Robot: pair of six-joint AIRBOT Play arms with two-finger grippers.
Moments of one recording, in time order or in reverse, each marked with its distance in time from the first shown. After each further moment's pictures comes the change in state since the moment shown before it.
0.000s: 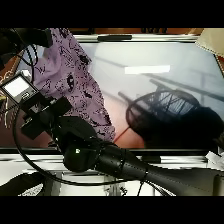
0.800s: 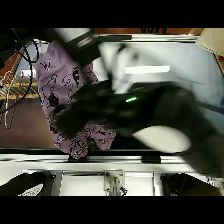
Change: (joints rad) left arm 0.000 0.000 0.000 -0.095 0.108 0.039; right arm -0.211 0.291 -0.003 0.792 0.313 -0.680
